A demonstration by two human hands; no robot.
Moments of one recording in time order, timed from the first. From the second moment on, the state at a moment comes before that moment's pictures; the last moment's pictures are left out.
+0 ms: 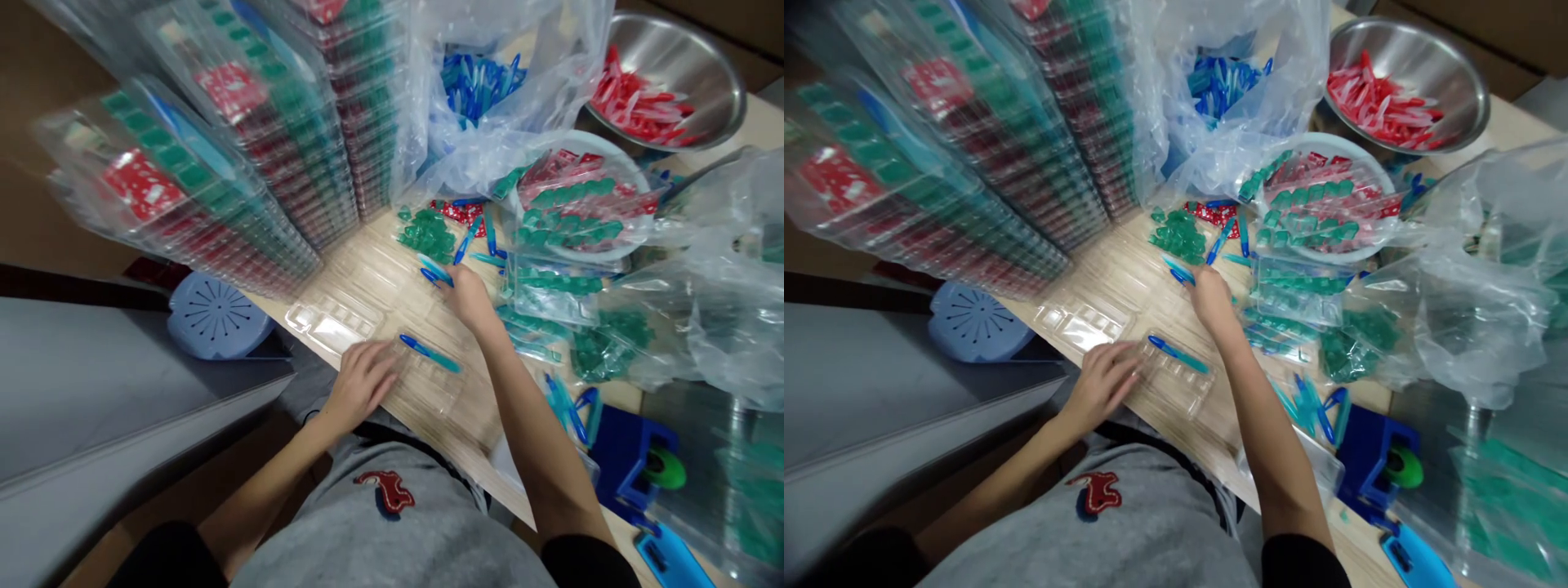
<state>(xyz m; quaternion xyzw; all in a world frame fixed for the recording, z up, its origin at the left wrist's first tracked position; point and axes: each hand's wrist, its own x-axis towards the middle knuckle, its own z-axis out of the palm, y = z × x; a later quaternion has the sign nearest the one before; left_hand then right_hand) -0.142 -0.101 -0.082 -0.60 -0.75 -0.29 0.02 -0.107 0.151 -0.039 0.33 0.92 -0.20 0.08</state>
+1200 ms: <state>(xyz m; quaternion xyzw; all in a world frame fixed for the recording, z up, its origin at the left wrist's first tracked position) -0.160 -0.017 -0.043 -0.30 -0.69 -0.60 -0.29 -0.101 0.136 0.000 0.22 0.50 -0.84 -0.07</state>
